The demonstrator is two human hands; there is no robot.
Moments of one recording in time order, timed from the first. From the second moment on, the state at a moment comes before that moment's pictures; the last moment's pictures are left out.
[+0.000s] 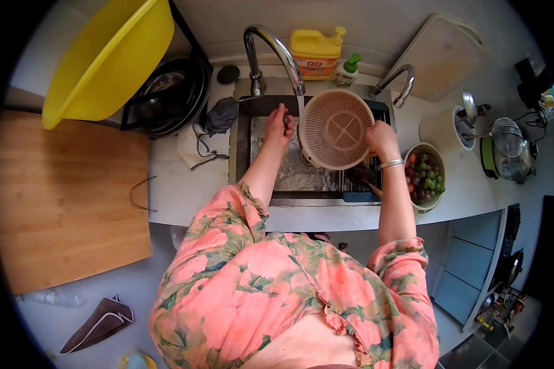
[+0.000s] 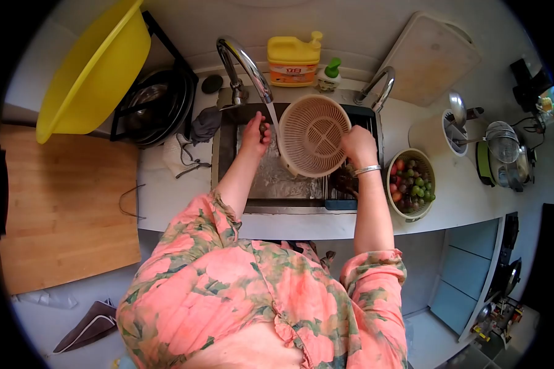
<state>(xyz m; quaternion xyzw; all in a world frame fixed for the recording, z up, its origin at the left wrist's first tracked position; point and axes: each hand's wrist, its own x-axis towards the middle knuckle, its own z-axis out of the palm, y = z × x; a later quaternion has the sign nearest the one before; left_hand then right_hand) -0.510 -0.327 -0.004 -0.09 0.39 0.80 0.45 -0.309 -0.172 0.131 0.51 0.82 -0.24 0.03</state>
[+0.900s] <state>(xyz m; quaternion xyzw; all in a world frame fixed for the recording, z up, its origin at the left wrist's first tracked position) -0.531 -0.426 0.047 -0.01 0.56 0.67 0.49 -0.436 -0.259 0.019 0.38 0.82 -0.43 -0.09</state>
